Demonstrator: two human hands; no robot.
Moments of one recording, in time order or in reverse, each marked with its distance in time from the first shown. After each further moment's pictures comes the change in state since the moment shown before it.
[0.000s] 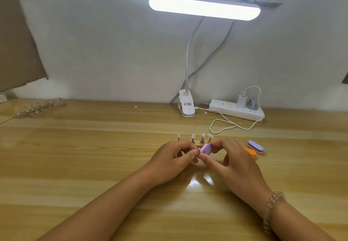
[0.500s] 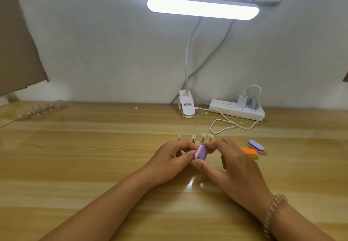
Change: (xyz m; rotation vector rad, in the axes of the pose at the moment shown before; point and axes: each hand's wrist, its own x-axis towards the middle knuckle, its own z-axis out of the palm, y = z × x) left_hand 0.000 -0.001 -0.001 -0.083 -0.009 -0.016; right_hand -0.005 -0.007 0.000 -0.095 -0.018 -0.139
